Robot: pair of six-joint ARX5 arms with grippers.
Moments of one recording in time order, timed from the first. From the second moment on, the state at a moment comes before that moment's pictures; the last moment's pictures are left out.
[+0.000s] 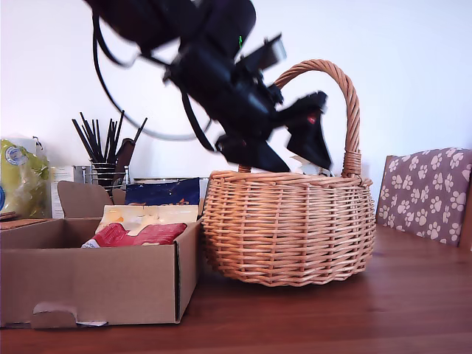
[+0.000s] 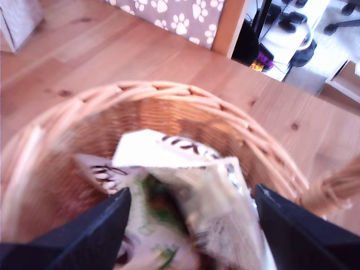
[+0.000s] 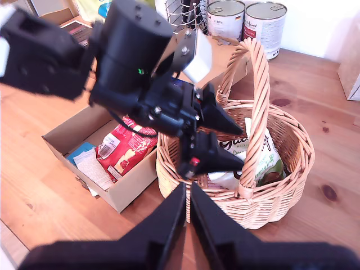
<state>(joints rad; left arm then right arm) -0.77 1.86 1.30 -0.04 0.18 0.00 0.47 0.70 0.90 -0.65 -0.23 -0.08</state>
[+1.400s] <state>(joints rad) -0.25 1.10 0.64 -0.26 0.51 0.19 0.47 0.70 0.90 -0.64 -0.23 -0.08</state>
